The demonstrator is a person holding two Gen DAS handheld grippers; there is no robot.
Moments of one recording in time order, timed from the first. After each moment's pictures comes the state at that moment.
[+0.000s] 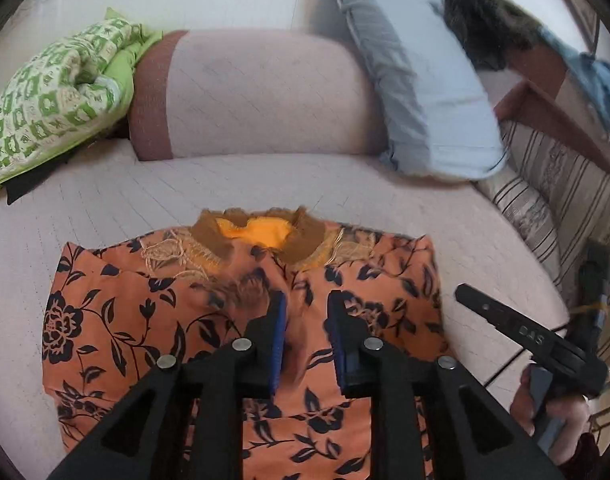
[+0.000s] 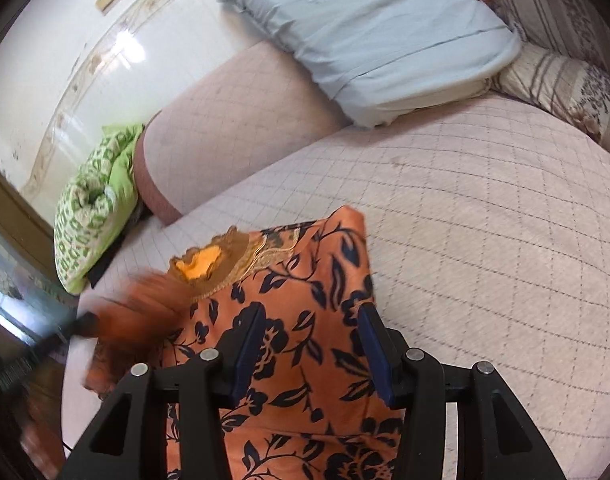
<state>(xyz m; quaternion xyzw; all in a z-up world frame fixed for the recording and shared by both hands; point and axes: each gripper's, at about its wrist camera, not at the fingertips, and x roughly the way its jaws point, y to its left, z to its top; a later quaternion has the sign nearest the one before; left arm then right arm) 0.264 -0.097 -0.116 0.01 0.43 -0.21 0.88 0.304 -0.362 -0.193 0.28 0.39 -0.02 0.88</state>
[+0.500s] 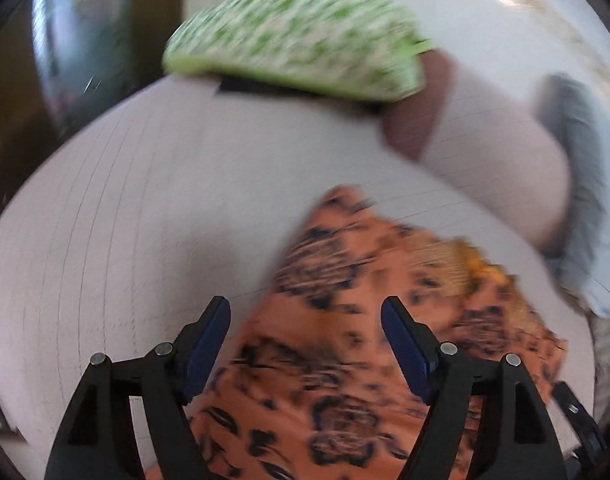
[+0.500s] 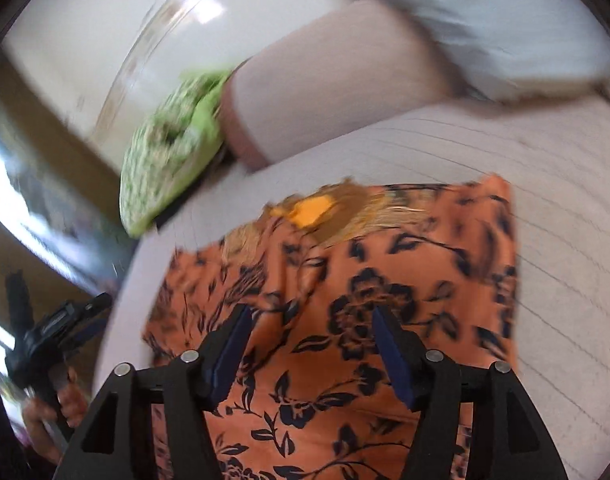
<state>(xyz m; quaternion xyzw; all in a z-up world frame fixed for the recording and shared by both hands) 0.244 0.104 -0.147 -0.14 0.46 0.10 0.87 0.330 -0.267 -0.183 0.22 0.41 0.14 0.87</state>
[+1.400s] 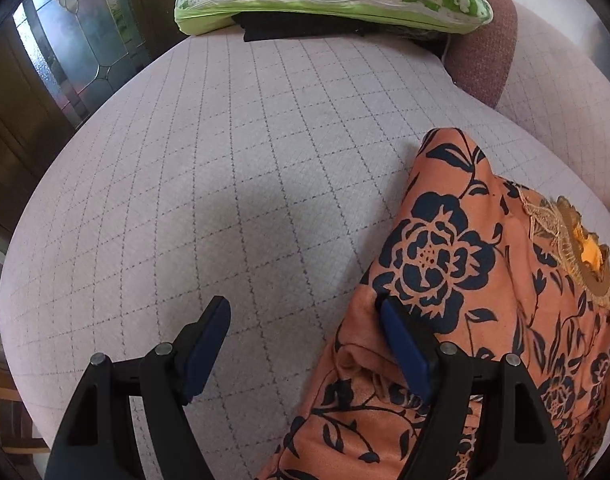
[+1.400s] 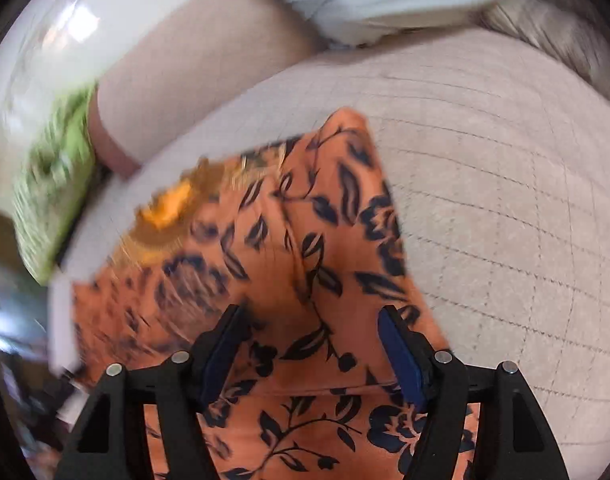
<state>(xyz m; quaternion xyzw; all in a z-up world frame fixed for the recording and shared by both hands) 0.310 0.135 -0.212 -0.07 0.53 0.15 0.83 0.319 -0.330 -0.224 0.30 0.49 -0.06 0.82</state>
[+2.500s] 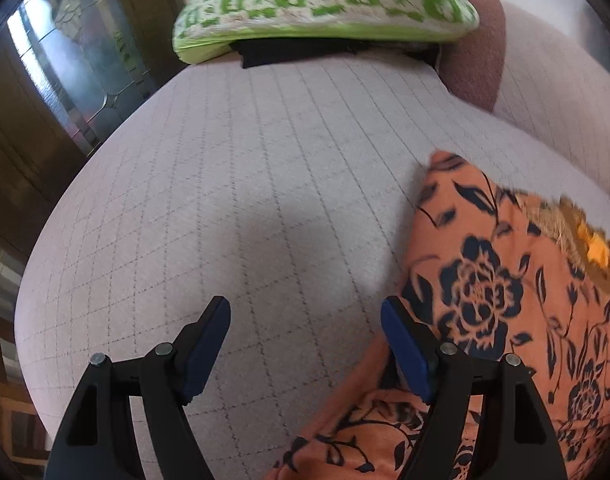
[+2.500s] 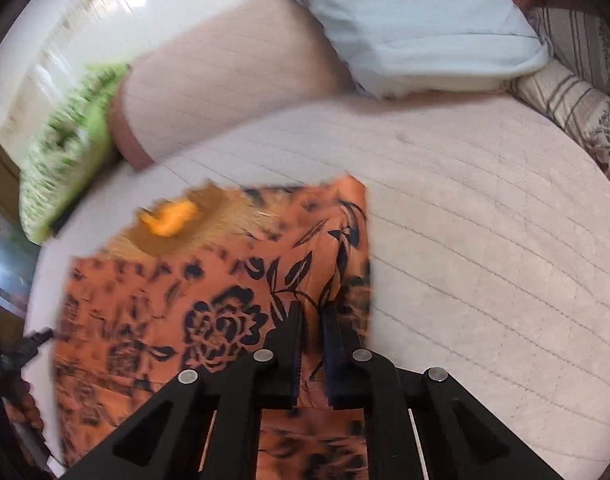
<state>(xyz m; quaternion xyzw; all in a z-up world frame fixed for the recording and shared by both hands) 0.309 0.122 -0.207 -0.01 0.51 0.16 0.85 0.339 -0.334 -0.224 0.19 0.49 -0.03 0.85</state>
